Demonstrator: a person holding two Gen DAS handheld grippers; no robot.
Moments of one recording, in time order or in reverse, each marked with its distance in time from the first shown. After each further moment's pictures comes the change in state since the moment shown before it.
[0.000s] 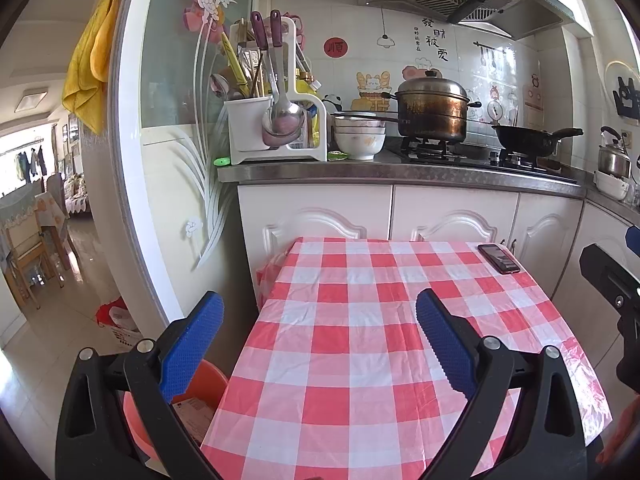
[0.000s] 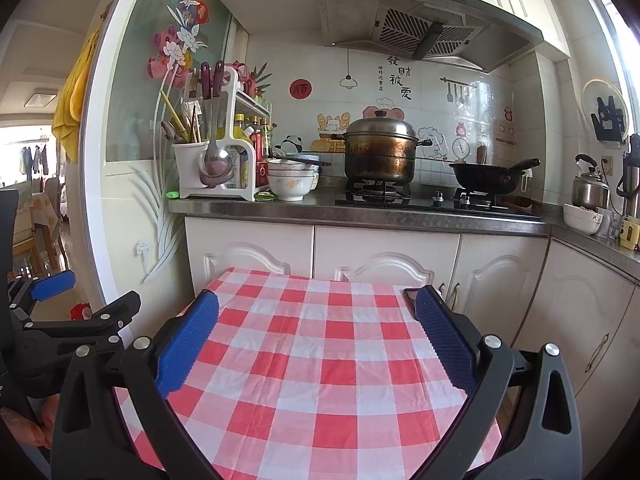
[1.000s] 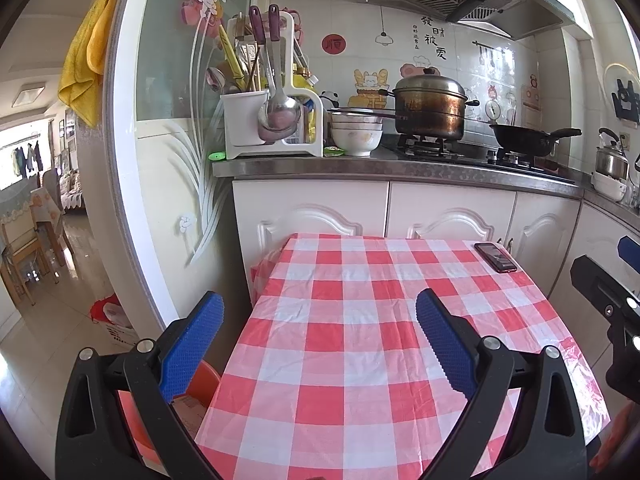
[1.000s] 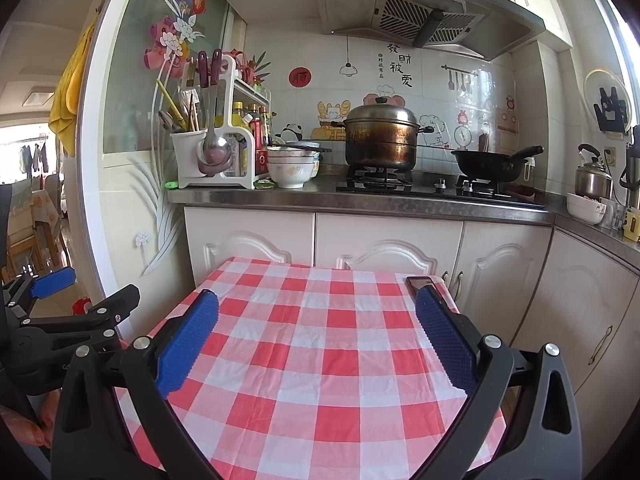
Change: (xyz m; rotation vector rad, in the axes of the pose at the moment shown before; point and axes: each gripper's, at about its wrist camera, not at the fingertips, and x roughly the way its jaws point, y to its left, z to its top) left arm 0.006 -0.004 -0.004 -0.015 0.010 -0.019; right arm 0.011 -0.004 -0.006 0.011 0.038 0.007
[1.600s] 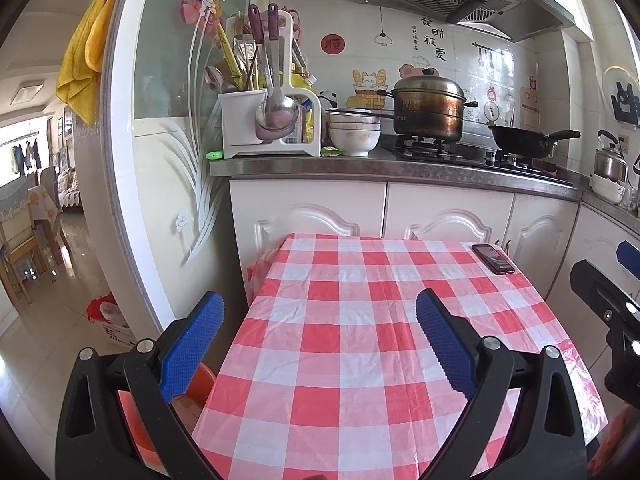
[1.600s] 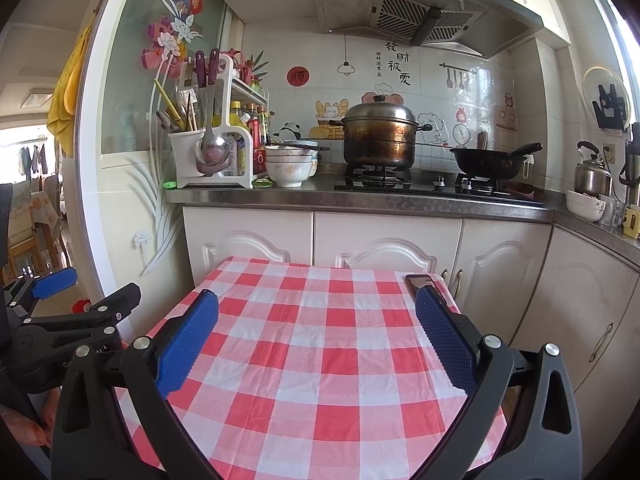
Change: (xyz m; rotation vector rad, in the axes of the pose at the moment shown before) left arm 0.002 -0.005 -0.002 -0.006 -0.003 -0.005; right arm 0.002 -0.001 -0.003 0.005 0.001 0.001
